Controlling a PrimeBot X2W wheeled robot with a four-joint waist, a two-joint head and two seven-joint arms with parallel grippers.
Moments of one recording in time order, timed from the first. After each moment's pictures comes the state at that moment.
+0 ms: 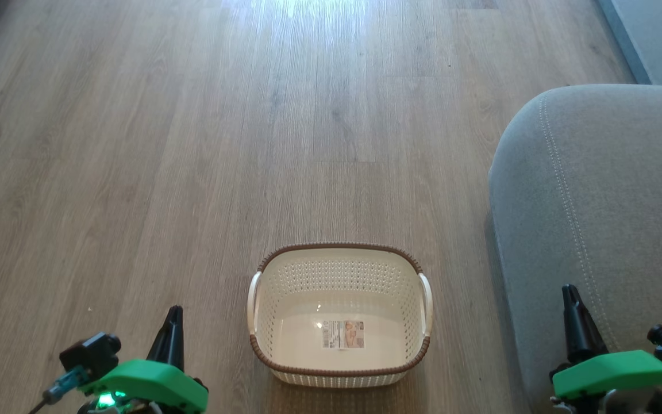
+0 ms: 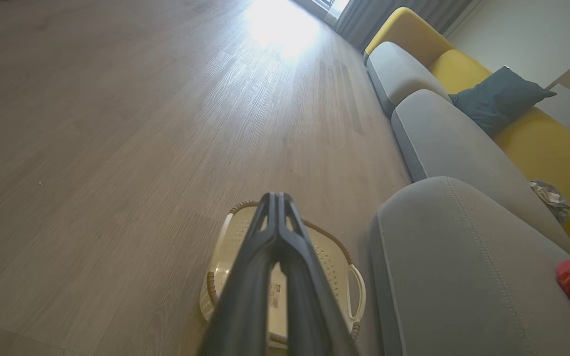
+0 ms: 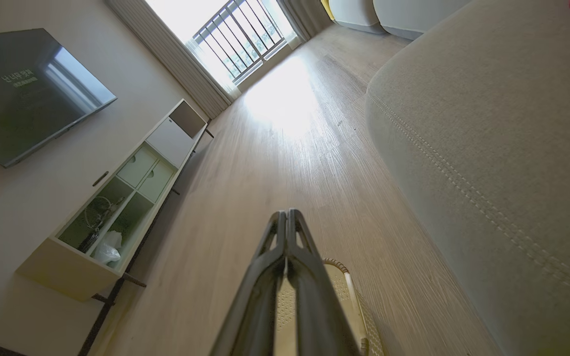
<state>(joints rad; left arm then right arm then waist) 0.04 0.05 -0.09 0.28 -0.63 0.03 -0.14 0.09 -0.06 -0.04 0.21 0.74 0.13 -0.15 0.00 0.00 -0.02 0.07</state>
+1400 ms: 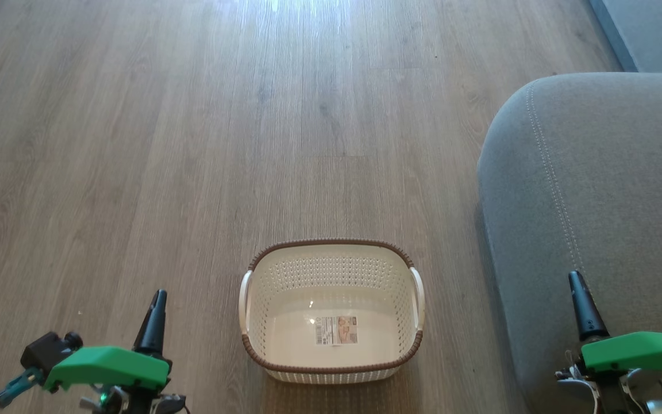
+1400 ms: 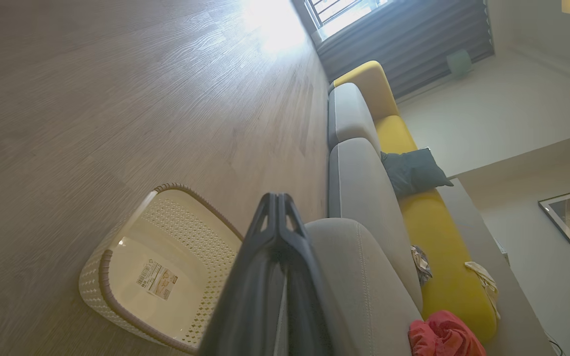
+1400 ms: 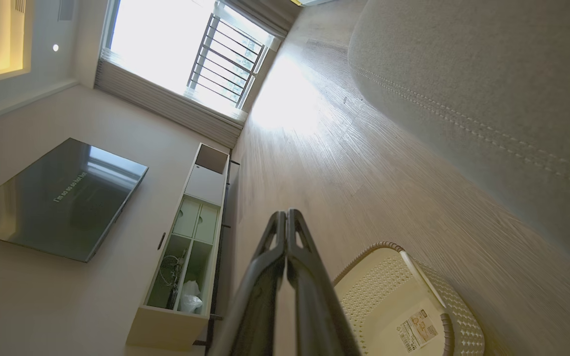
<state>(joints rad) 0.00 0.05 -0.01 0.28 -1.09 -0.04 -0.02 0.02 -0.06 -0.08 0.24 1.15 0.13 -0.03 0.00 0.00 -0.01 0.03</state>
